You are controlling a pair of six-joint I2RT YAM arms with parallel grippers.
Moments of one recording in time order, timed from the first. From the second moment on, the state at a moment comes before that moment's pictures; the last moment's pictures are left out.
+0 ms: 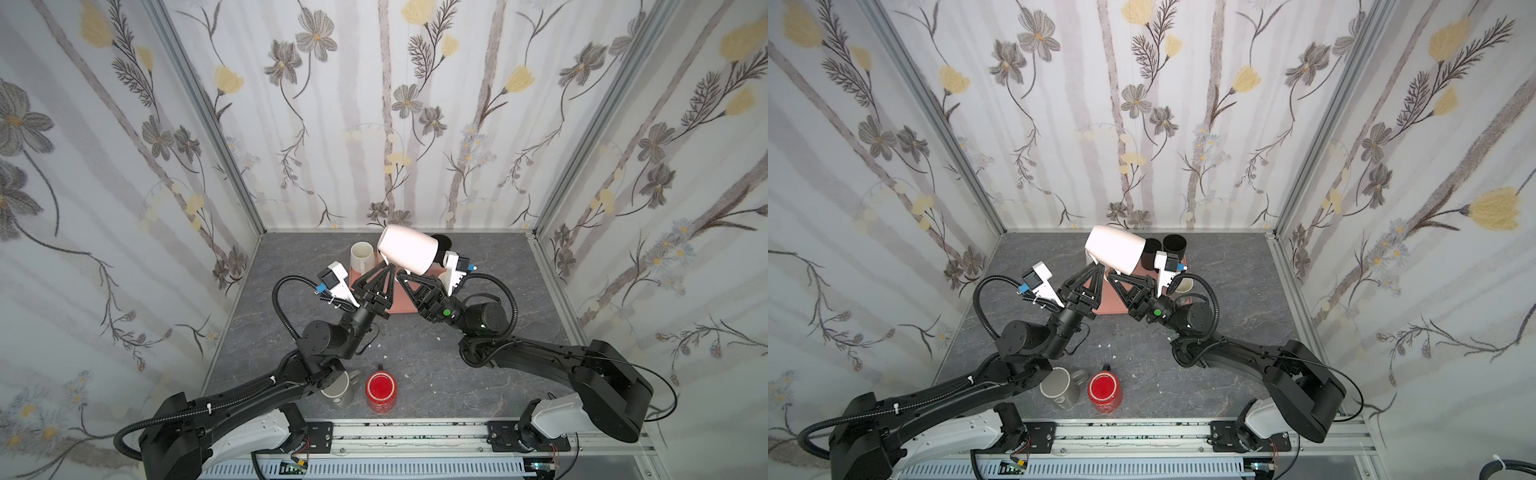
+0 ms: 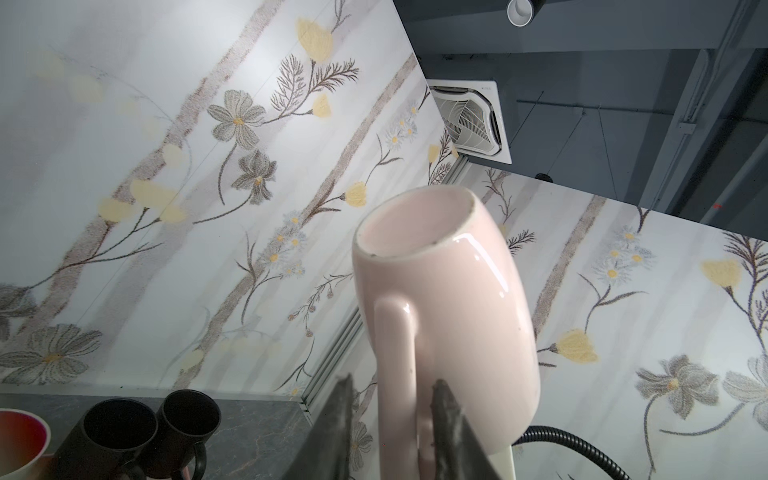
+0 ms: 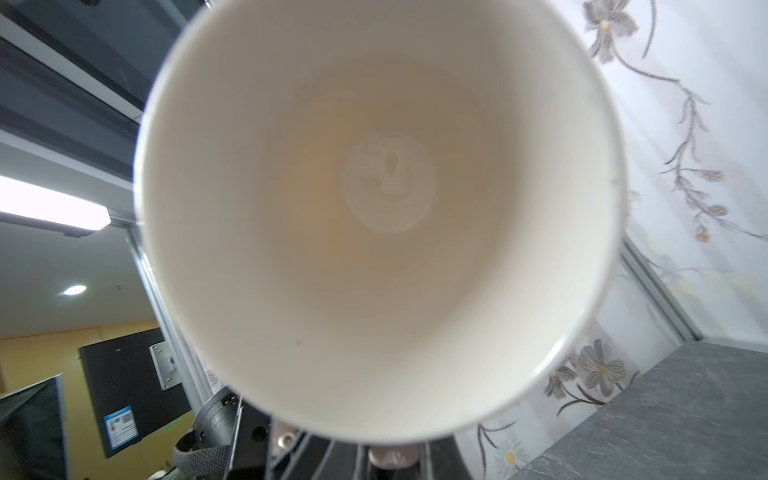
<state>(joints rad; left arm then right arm) -0.94 1.00 0.60 0.93 -0.34 -0.55 0.83 1.39 0.69 1.31 -0.32 0.88</state>
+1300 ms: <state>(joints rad) -0.92 0.59 0.41 0.31 -0.57 -0.56 0.68 1.79 1.30 -0.65 0.12 0.23</state>
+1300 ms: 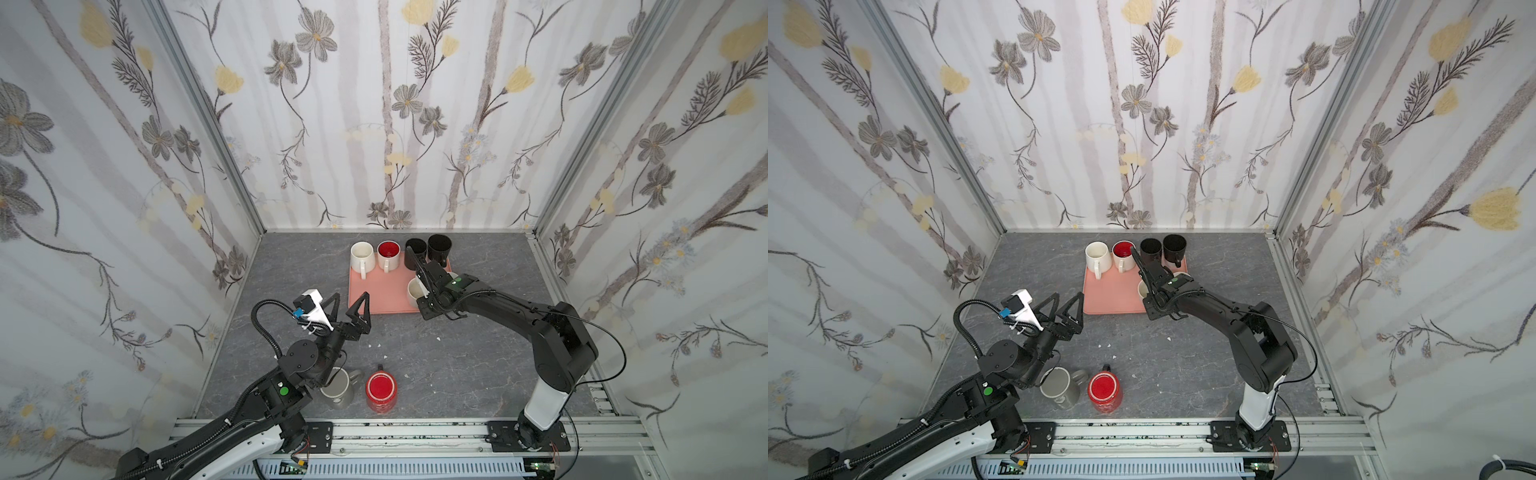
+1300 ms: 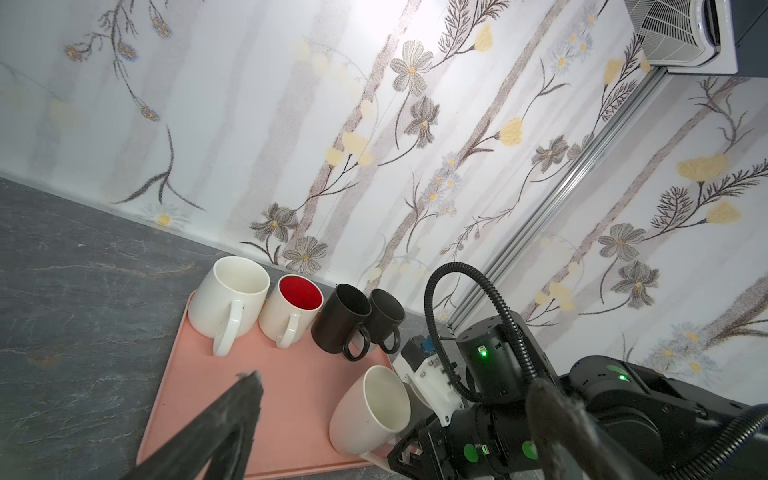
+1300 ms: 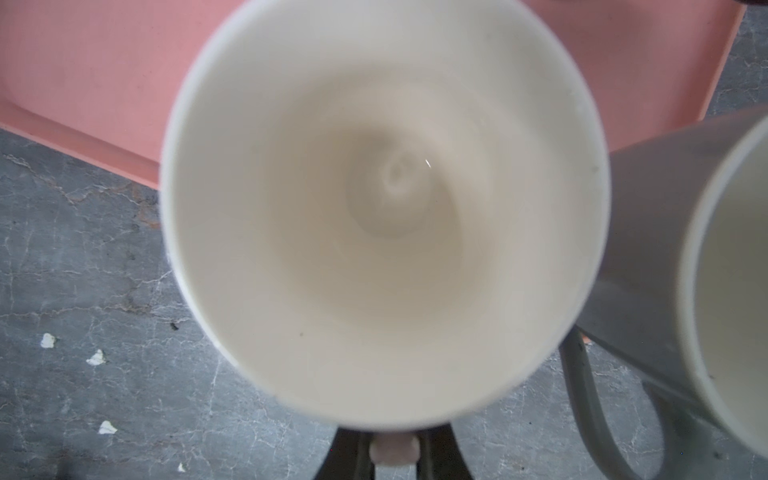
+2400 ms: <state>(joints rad) -0.91 0.56 0.44 0.19 -0.57 -0.58 0.76 1.59 1.29 -0.58 0.10 0.19</state>
